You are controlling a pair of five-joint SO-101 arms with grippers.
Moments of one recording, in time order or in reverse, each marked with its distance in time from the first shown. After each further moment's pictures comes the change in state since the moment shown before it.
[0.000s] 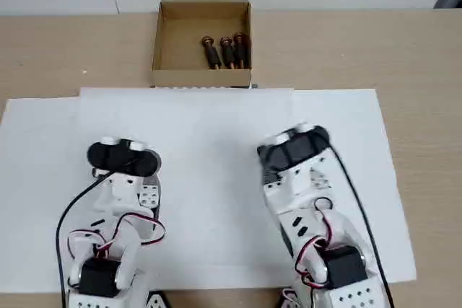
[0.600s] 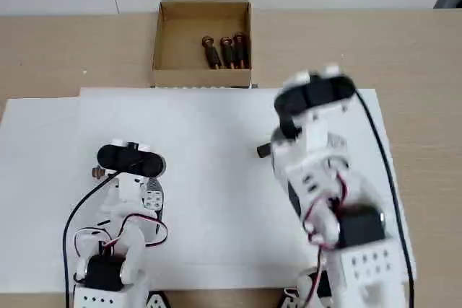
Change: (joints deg) left arm 0.0 0.0 5.2 0.0 -0.2; right arm 2.3 34.2 -38.2 5.5 -2.8
